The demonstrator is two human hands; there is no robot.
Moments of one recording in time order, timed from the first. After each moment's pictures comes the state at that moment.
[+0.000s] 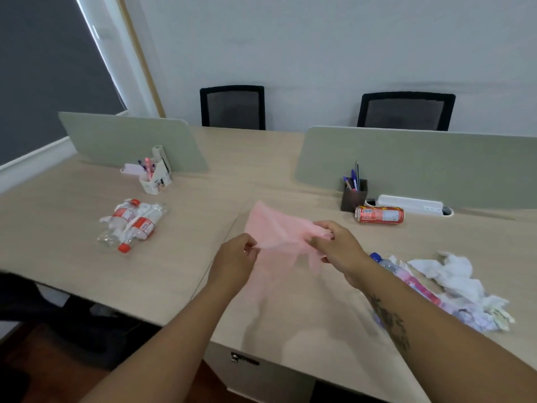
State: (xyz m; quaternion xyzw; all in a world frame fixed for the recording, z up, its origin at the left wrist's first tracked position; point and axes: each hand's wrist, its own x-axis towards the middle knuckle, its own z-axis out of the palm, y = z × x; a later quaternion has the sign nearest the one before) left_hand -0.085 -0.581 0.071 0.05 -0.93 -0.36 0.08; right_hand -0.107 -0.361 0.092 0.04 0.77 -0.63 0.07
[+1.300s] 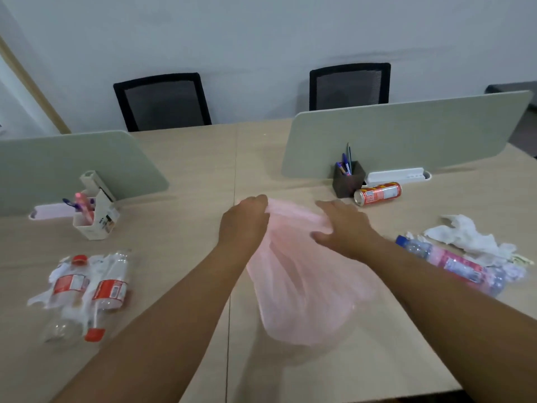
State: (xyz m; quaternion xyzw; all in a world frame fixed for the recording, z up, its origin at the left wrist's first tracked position) left_hand -0.267 -0.658 0.101 -0.22 -0.96 -0.14 0.10; right_hand -0.199 -0.457 0.089 0.08 0.99 -0.15 0.02
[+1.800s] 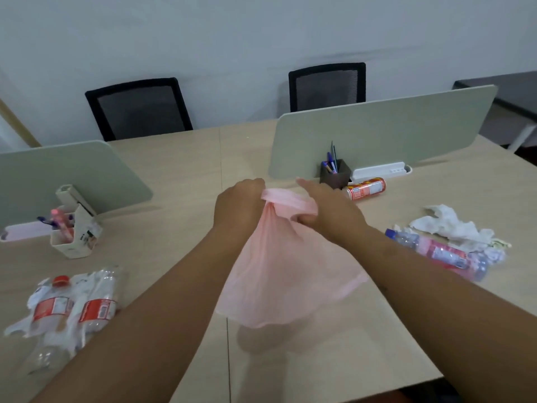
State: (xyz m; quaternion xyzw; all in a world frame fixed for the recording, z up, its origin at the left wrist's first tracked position) left_hand -0.298 -0.648 0.124 -0.28 -0.94 -0.11 0.14; right_hand -0.214 -0.469 0.106 0.10 0.98 -0.16 -0.05
